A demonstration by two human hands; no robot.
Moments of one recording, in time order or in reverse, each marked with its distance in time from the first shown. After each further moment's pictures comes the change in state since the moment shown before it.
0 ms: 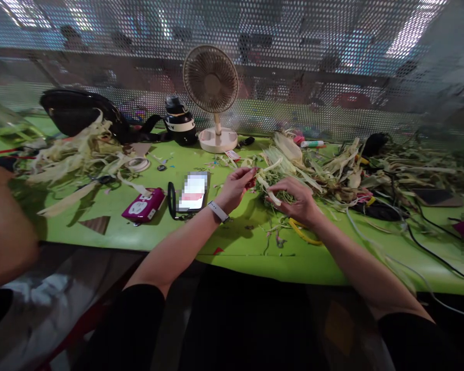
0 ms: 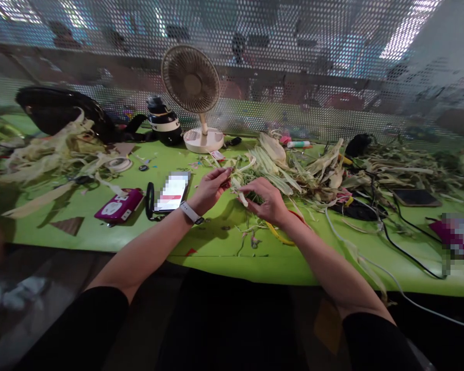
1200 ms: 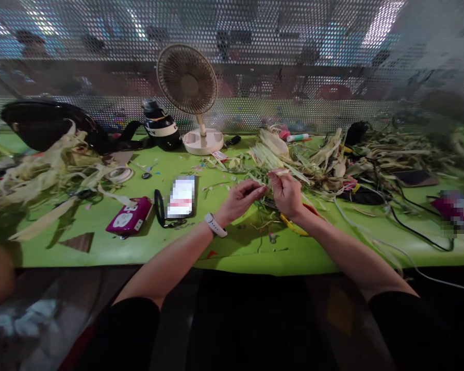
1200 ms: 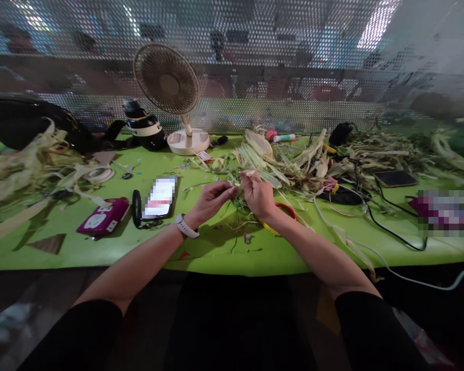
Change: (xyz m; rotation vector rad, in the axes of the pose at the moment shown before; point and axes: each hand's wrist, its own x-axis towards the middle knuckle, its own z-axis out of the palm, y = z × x) left_hand -0.033 -0.007 0.011 0.521 -0.440 0.310; right_hand -0.012 0.010 0.022 -0.191 0.253 0.461
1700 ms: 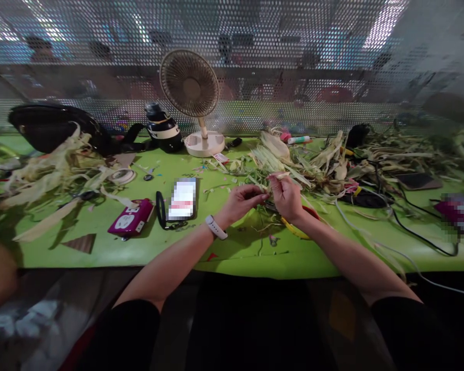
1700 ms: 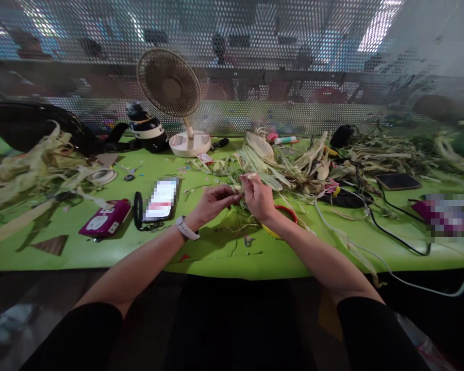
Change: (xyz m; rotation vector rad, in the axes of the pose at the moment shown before) left_hand -0.001 -0.006 0.000 -0.126 -0.029 -0.152; right_hand -0.003 0.002 0.004 0.086 0.015 0.027
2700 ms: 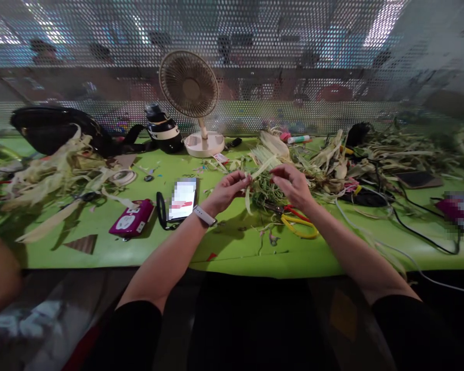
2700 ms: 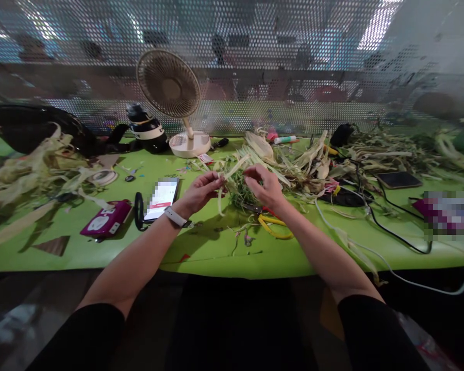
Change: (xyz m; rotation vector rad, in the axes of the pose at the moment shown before) left_hand 0.015 0.010 -0.036 -0.215 0.076 -0.175; right_hand 0.024 0.004 -0.025 0.232 -0.264 0.091
